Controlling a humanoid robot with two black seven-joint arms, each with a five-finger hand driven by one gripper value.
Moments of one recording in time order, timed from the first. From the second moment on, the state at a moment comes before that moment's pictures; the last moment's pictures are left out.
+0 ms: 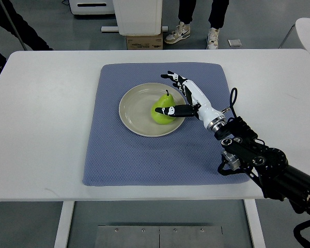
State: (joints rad) left arm -0.04 0.00 -0.11 -0.19 -0.10 0.11 -0.12; right arm 0.78 0.00 0.45 0.69 -0.76 -0.13 0.53
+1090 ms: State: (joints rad) left arm -0.04 0.00 -0.11 -0.19 -0.10 0.11 -0.12; right arm 0.71 -0.13 0.85 0.69 -0.59 -0.13 0.32
